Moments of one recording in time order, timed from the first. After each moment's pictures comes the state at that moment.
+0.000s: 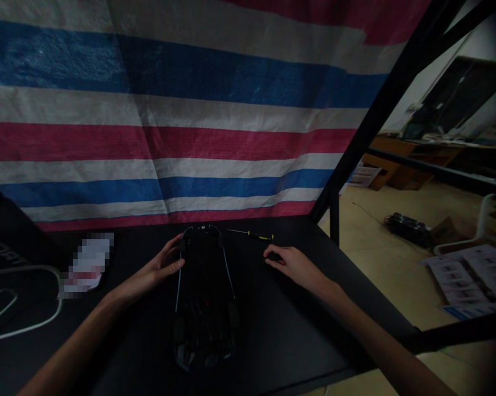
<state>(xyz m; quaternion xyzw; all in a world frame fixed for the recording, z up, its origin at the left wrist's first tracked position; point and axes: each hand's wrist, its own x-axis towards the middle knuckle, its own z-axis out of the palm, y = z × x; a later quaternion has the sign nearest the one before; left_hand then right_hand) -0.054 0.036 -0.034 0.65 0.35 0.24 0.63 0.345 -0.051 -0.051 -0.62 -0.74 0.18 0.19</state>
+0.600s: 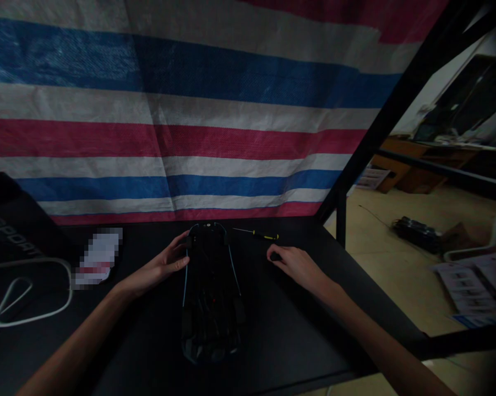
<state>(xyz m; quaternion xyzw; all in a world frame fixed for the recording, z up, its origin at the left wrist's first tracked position) -0.057 0.038 -0.041 0.65 0.30 0.26 0.65 0.339 -0.047 -0.056 -0.64 -0.75 0.10 0.10</state>
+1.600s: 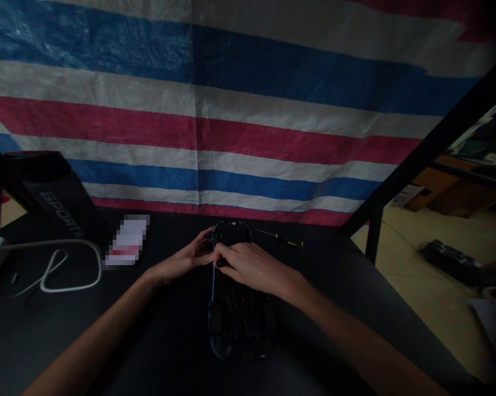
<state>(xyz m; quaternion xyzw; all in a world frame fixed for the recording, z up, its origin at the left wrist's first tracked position) -0.053 0.037 -0.045 0.63 0.26 0.28 0.68 0.161 -0.025 0.032 -0.42 -0.90 0.12 0.07</state>
